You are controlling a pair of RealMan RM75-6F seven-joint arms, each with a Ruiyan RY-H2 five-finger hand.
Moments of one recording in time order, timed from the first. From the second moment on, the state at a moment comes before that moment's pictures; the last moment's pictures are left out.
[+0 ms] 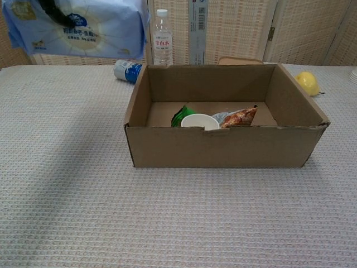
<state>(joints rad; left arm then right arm) -1.14 -0.92 -0.20 -2.00 0.59 1.02 0.76 0.16 -0.73 0.02 -2.33 -1.21 1.41 -0.52</state>
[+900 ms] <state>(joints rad) -1.27 -1.58 -0.39 -1.74 0.61 1.26 0.57 0.17 -0.73 0.04 -2.32 -1.18 1.40 -0.50</state>
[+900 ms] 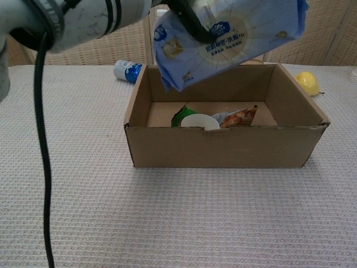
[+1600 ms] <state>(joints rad) -1.24 -1.55 -0.41 -1.67 0.58 1.16 0.57 0.16 -0.72 0.03 -2.33 -1.21 1.41 -0.50</state>
